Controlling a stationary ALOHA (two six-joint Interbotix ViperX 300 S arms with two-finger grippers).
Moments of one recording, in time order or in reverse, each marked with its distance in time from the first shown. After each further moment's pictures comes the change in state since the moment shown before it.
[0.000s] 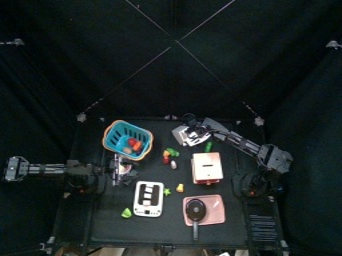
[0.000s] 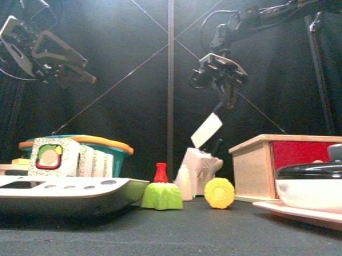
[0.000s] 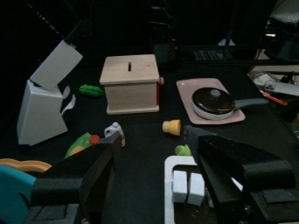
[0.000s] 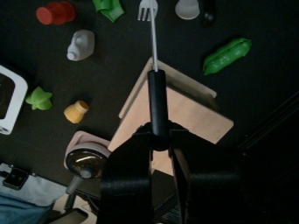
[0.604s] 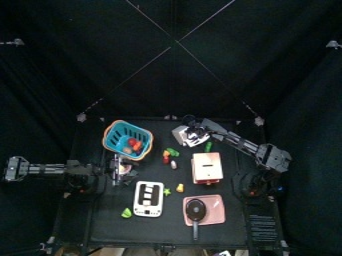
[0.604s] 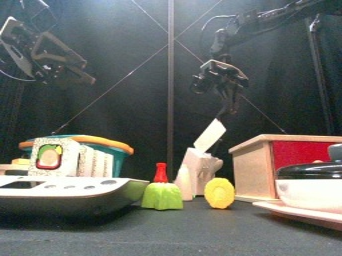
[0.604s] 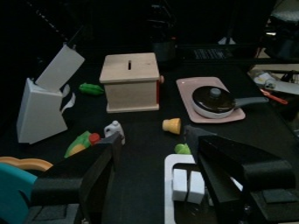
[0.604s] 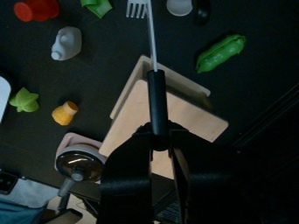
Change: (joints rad) left arm 0.002 0.000 0.003 0.000 0.000 0.000; right arm -0.005 0.014 0.015 -0.023 0.000 -0.003
